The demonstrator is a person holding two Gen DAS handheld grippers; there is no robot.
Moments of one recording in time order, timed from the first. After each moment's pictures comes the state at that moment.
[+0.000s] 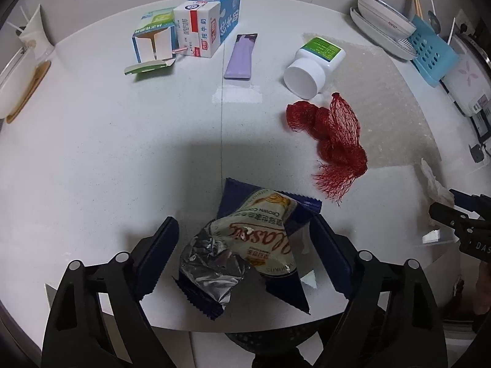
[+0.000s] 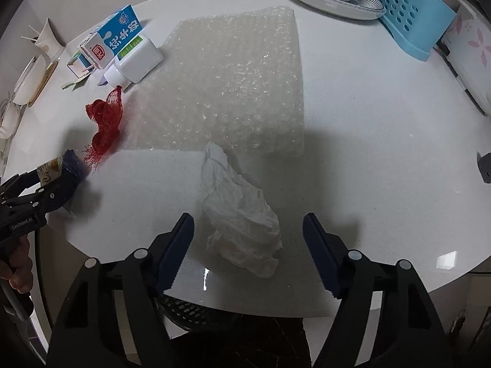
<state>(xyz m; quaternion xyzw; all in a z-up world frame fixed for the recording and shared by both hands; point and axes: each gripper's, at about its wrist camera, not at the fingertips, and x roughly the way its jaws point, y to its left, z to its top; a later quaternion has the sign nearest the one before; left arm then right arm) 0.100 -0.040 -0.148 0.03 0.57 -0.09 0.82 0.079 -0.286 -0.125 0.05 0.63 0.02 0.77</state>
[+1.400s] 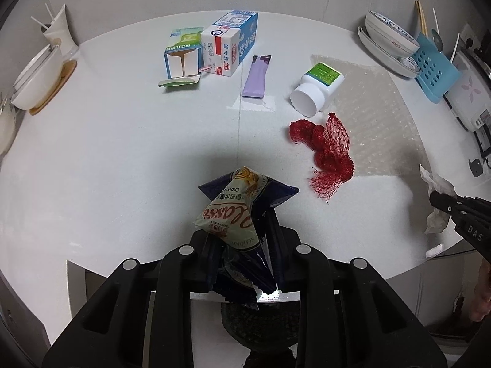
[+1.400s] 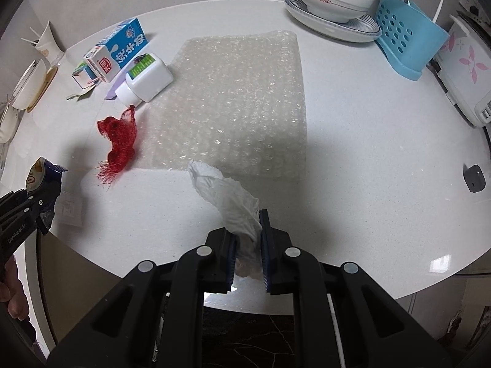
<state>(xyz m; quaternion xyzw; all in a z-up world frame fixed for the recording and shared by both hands) 0.076 -0.032 -0.106 0.02 0.55 -0.05 0.83 0.082 -0.270 -0.089 0.04 0.61 0.01 0.79</state>
